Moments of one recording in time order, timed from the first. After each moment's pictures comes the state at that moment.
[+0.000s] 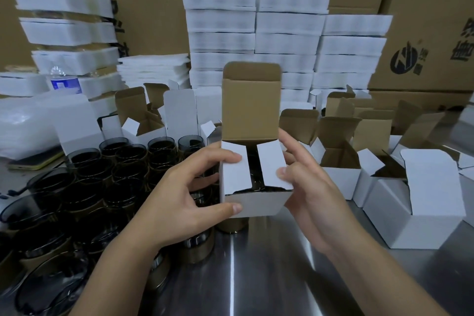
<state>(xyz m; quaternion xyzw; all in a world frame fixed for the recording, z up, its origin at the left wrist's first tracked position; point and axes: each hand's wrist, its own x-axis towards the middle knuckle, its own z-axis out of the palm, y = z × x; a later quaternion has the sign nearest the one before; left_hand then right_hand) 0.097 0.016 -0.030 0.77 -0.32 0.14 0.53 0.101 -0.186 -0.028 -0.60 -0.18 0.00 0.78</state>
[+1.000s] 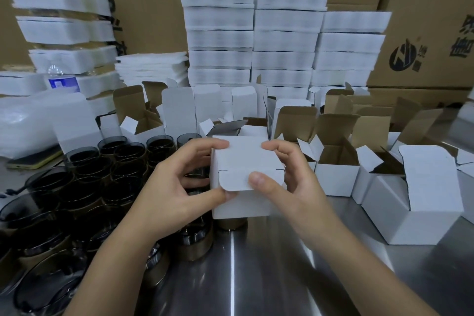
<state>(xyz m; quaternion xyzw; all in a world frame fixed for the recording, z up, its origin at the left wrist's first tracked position) 0.098 0.020 -0.028 0.76 -0.27 0.15 0.57 0.095 -0.175 -0.035 -0.71 -0.22 -0.10 0.67</state>
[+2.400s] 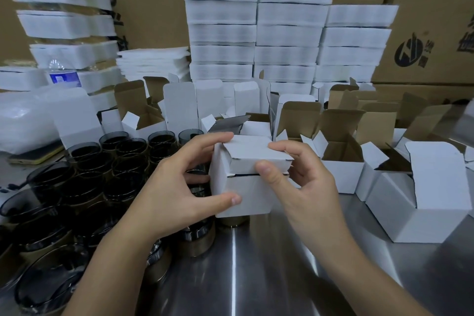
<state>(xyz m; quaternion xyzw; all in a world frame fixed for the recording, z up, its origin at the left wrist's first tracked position) 0.098 0.022 -0.029 0.80 -0.27 0.16 0.50 0.088 -0.169 -0.038 -0.69 -0.16 -0.21 0.67</state>
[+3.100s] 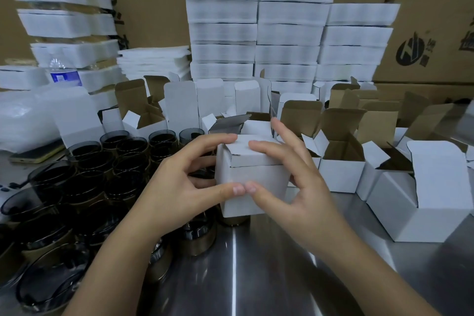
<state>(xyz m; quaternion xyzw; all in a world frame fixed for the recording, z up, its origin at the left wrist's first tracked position) 0.102 0.016 -0.032 0.75 -0.27 0.13 0.59 0.086 -0.175 -0.036 -0.80 -0.27 -0.22 0.49</state>
